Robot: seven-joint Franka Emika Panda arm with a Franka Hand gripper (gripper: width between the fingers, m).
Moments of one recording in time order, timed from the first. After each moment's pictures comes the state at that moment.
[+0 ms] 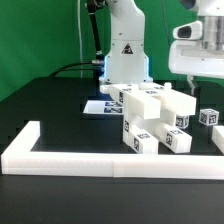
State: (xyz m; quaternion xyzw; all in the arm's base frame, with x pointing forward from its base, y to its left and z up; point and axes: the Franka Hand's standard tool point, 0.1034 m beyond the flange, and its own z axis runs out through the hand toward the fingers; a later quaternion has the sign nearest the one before) arm 0.438 0.174 0.063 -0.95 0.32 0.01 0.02
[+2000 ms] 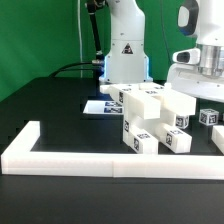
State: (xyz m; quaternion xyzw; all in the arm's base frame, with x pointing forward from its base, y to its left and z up) arm 0.397 0.167 0.009 -0.96 0.29 0.00 -0.01
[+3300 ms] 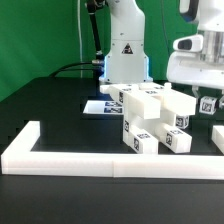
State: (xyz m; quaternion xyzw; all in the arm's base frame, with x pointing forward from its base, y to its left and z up) arm 0.419 0.162 0.061 -0.97 0.25 0.02 0.01
